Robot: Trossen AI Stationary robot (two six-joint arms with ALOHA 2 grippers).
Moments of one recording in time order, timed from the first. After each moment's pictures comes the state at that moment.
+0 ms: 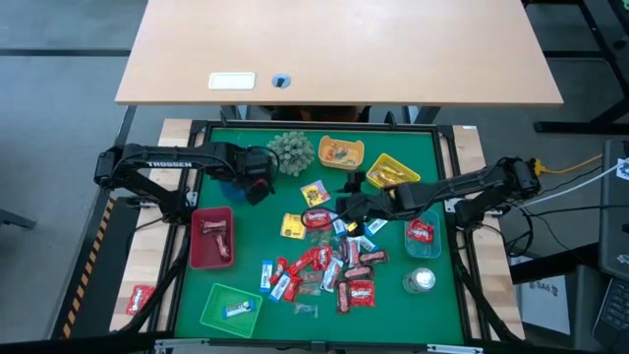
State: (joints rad) left arm 0.15 1.38 1.16 -1.24 -0.43 -0.55; right arm 0.17 1.54 1.14 -0.46 0.45 -0.20
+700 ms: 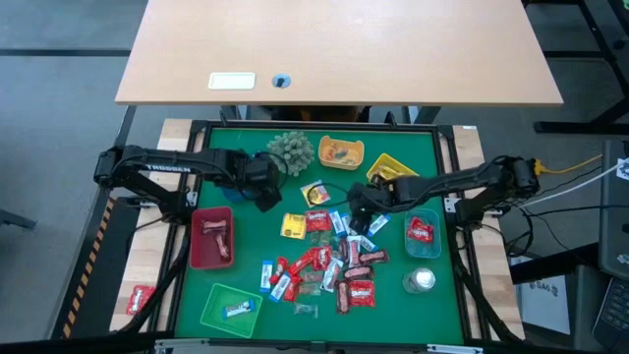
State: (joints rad) left arm 0.07 1.38 1.16 -1.06 -0.40 -0.55; right arm 0.08 1.54 1.03 -0.67 0.23 0.47
